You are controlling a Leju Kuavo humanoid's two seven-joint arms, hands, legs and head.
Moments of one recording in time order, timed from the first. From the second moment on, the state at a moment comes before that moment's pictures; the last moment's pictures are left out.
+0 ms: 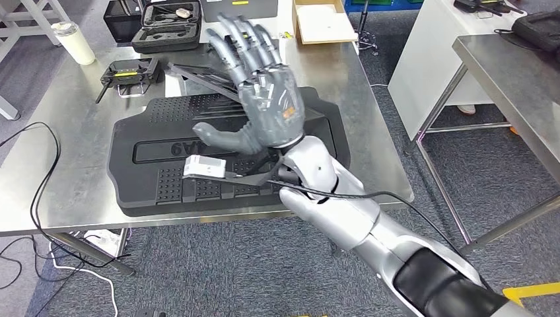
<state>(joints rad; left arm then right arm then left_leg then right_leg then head) -0.19 0.07 -1.04 -0.40 0.65 0.32 -0.34 -0.76 -0.01 0.58 -1.49 0.97 -0.70 -0.03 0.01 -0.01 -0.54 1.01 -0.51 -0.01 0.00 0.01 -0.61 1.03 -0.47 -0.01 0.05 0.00</state>
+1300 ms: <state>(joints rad) -0.19 0.06 -1.04 -0.40 0.66 0.41 -0.36 -0.47 0.17 0.19 -1.73 1.04 -0.69 -0.37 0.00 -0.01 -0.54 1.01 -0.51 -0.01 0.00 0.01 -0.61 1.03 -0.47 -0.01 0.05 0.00</state>
